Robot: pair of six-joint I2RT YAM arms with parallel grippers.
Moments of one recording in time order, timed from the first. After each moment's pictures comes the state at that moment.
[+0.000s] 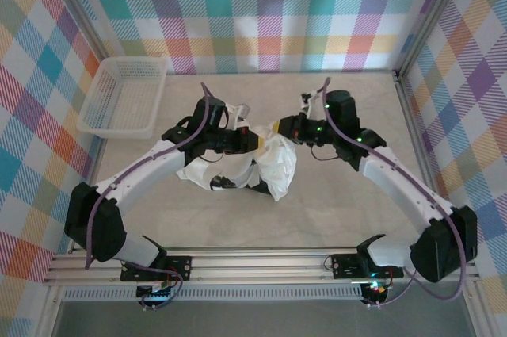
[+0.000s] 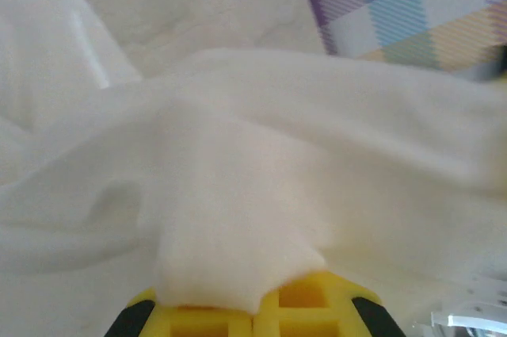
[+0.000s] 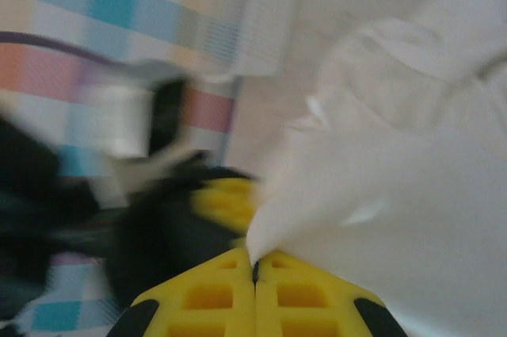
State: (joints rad) left arm -0.56 1.46 1.15 -0.37 0.56 -0.57; right arm 0.46 1.26 1.08 -0.23 -0.66 0.87
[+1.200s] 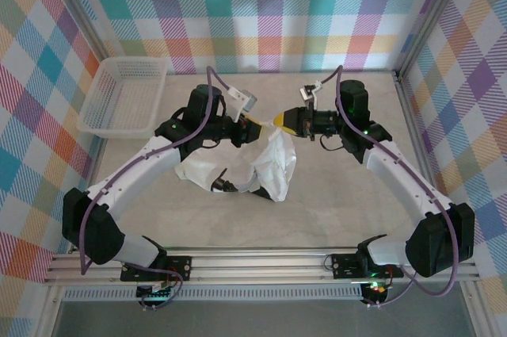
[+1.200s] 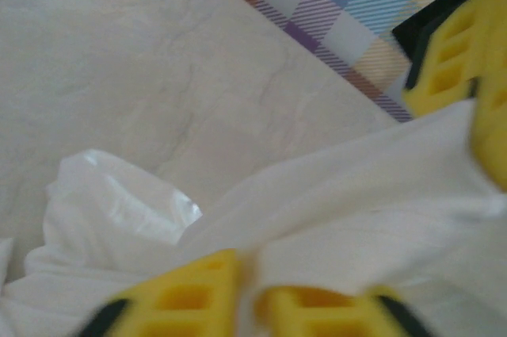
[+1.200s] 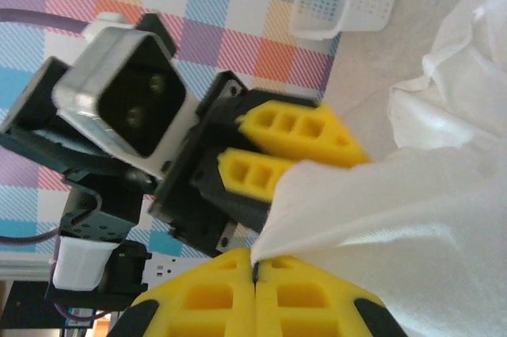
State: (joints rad) left arm -0.58 1.43 1.28 -0.37 0.52 -0.13; right arm 0.37 1.31 1.12 -0.16 -1.00 0.97
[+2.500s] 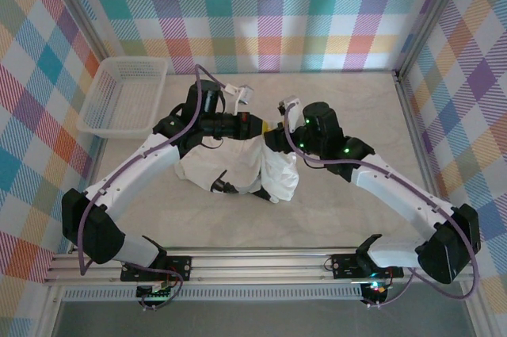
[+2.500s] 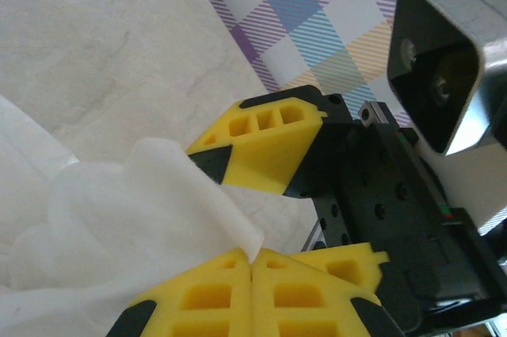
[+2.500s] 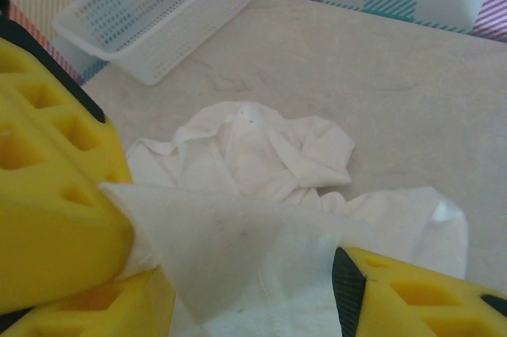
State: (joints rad) left arm -0.58 1.43 1.33 -0.40 0.64 -0.50; right arm 0.69 1.26 1.08 -0.30 -0.11 0.14
